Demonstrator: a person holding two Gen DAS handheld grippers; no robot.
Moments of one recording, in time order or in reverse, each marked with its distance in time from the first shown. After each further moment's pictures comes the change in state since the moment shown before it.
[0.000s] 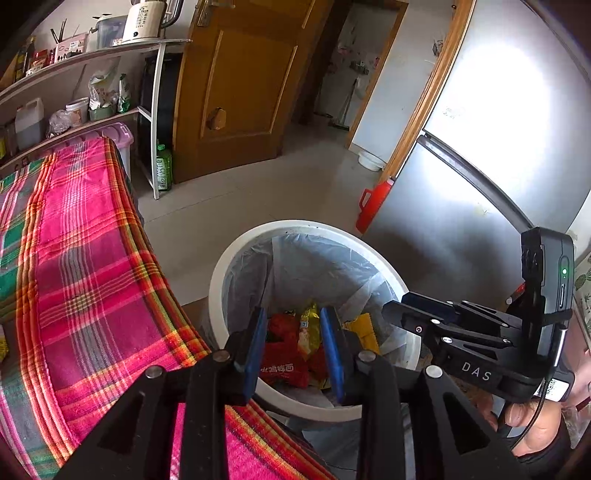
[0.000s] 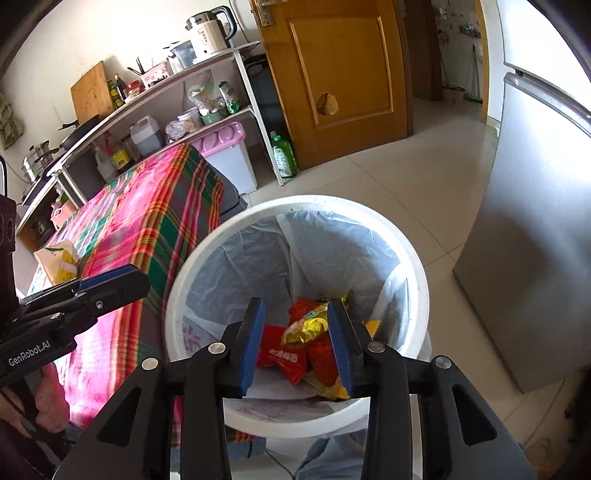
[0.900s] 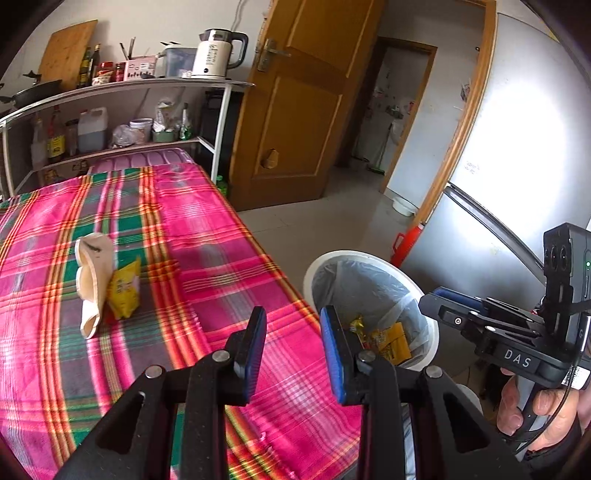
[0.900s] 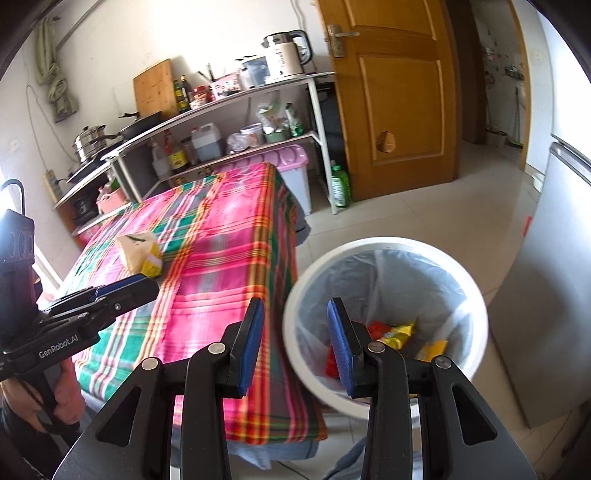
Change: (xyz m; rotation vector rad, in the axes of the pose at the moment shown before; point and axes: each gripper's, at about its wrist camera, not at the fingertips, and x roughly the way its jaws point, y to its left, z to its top) left arm -0.110 0.052 -0.041 -0.091 -0.169 0.131; right arm -0.042 0.100 -0.003 -0.152 -0.092 0.131
